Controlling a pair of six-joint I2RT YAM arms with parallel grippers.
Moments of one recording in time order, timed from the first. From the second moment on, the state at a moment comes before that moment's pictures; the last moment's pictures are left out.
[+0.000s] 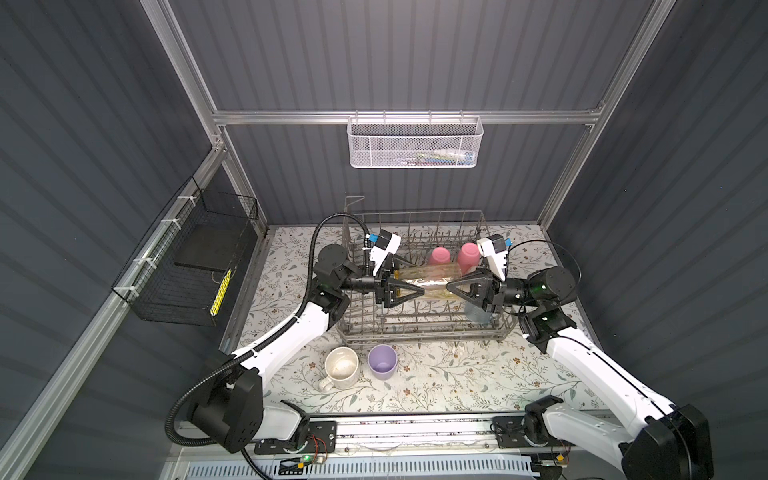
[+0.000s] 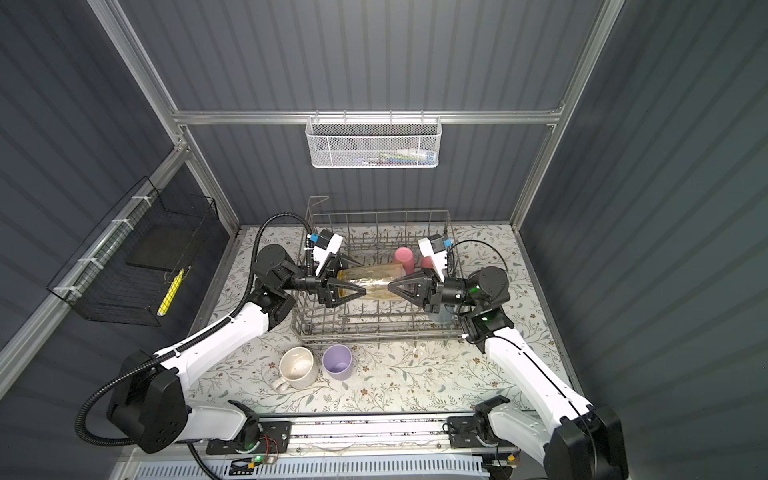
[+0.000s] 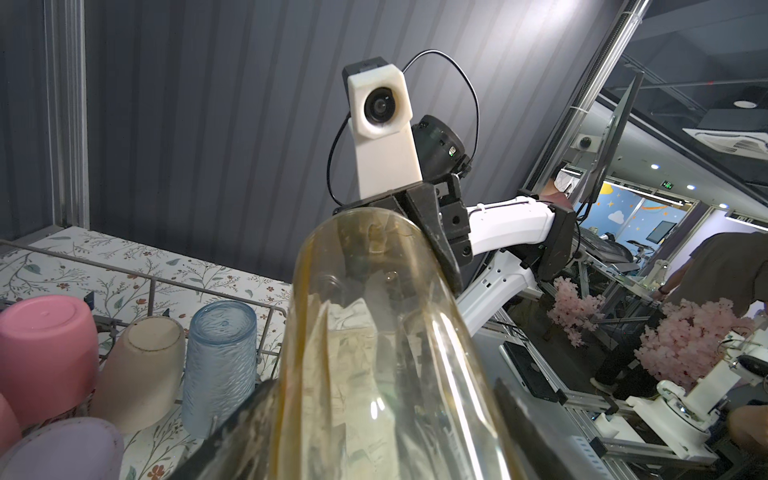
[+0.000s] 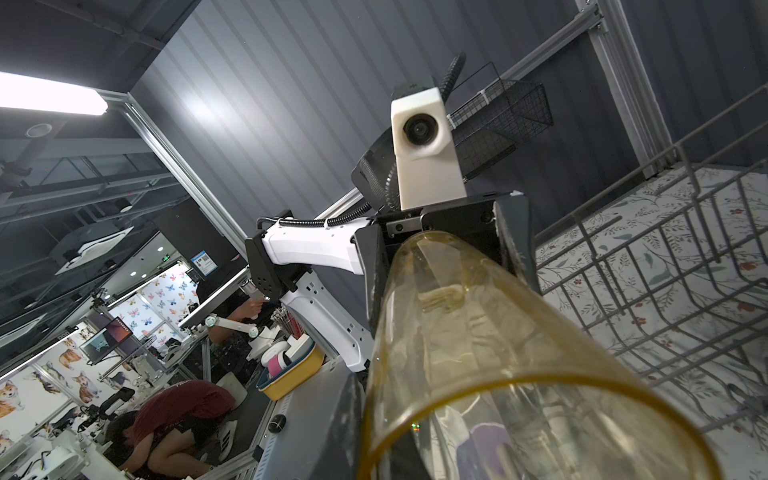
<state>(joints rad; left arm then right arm) -0.55 1.39 0.98 0.62 1.18 -0.54 0.34 1.07 0.75 0.71 -1.18 0.96</state>
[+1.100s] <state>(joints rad) -0.55 1.39 0.98 0.62 1.14 -0.55 0.25 0.92 0.75 0.51 -1.16 0.84</state>
